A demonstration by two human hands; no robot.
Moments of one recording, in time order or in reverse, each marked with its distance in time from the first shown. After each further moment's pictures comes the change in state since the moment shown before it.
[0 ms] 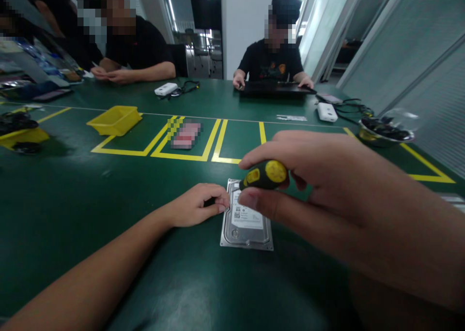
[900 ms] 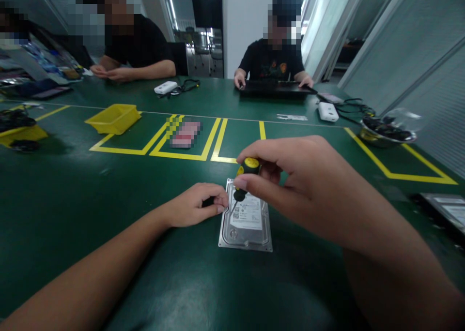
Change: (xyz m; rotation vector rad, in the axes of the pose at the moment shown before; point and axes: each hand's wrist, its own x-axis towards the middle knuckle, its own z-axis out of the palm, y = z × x) left_hand 0.000 -0.002 0.001 0.034 -0.016 -0.024; right_hand 0.016 0.018 0.015 0.049 -0.079 -0.016
